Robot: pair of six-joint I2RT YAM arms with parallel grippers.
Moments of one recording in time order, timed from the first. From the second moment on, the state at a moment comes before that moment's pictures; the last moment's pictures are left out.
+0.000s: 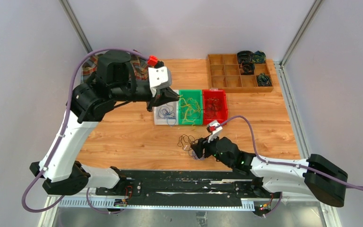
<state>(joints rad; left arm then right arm) -0.71 1.29 1.91 -1.00 0.64 0.42 1.09 1.06 0.28 0.45 0.27 0.38</state>
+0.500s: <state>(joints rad) -0.71 1.29 1.98 -0.77 0.26 0.43 1.09 0.97 0.17 0.45 0.34 0.43</state>
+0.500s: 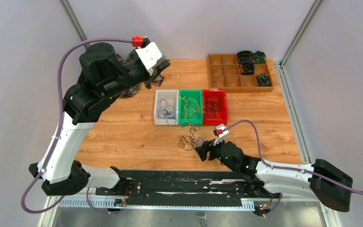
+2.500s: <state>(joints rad) -0.71 1.20 2.02 -0.86 0.48 0.50 1.09 1.24 0.55 0.48 0.09 0.32</state>
